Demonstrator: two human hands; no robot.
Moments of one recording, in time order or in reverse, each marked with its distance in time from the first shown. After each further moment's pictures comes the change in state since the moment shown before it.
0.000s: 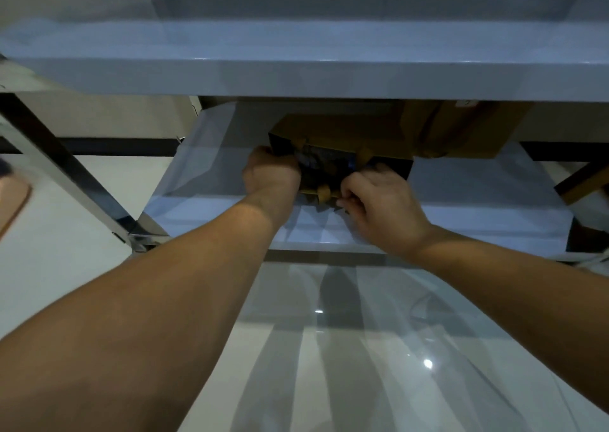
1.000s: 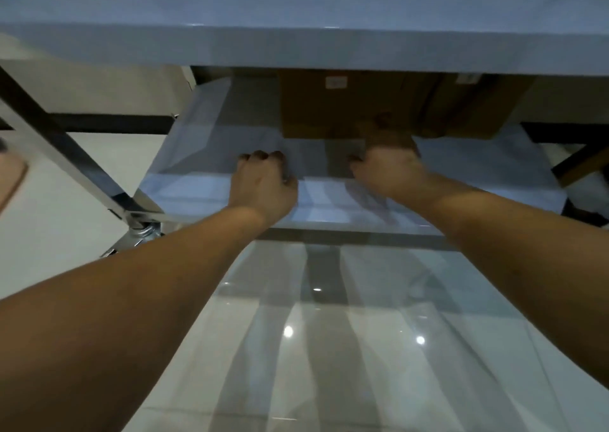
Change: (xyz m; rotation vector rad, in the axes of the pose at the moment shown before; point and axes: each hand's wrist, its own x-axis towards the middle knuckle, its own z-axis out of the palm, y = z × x) left_hand -0.023 -0.043 -0.026 0.784 -0.162 0.549; right_hand 0.044 0.010 -0.019 -0.105 -0.384 0.530
